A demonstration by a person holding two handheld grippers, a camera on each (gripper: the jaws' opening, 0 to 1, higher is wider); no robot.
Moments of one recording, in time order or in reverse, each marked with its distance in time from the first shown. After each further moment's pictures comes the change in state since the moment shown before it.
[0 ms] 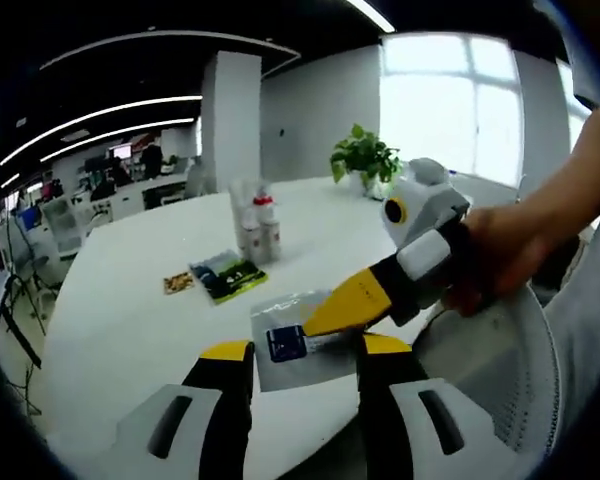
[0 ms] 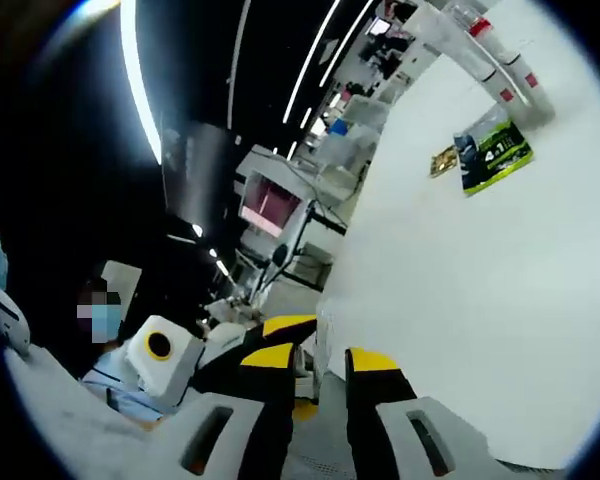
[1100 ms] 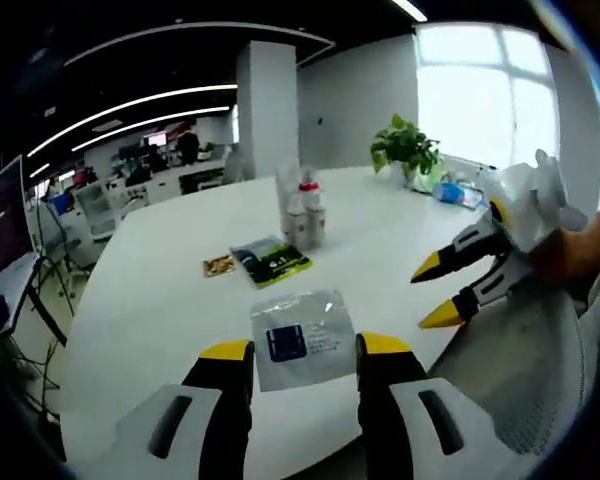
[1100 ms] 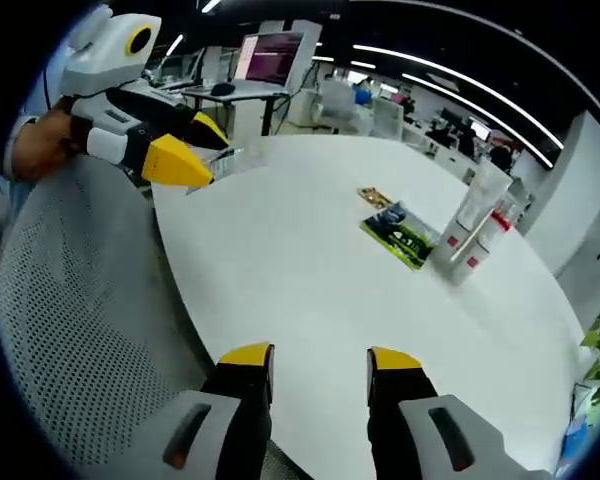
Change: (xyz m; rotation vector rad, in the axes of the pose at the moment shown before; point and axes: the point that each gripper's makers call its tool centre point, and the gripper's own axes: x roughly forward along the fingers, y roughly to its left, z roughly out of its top) left arm -0.003 0.043 -0.012 -0.077 0.060 0.194; right arm -0.088 -0.095 0.005 -1.037 0.320 -0.743
